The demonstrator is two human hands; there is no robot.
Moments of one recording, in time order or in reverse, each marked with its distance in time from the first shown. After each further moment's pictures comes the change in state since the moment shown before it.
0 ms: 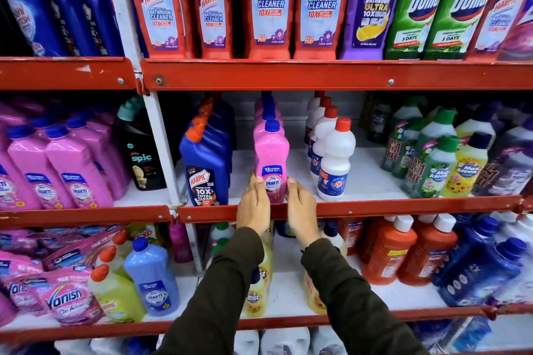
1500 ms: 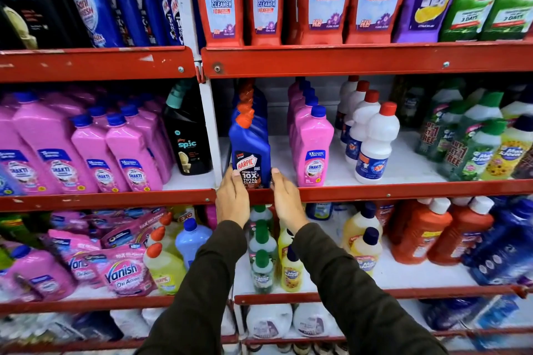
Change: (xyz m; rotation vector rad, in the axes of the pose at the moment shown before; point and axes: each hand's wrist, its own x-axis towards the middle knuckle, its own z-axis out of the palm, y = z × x) left_hand -0.004 -0.040 -0.131 0.145 0.287 0.126; right_hand -0.033 -0.013 0.120 0.161 -0.176 0.097
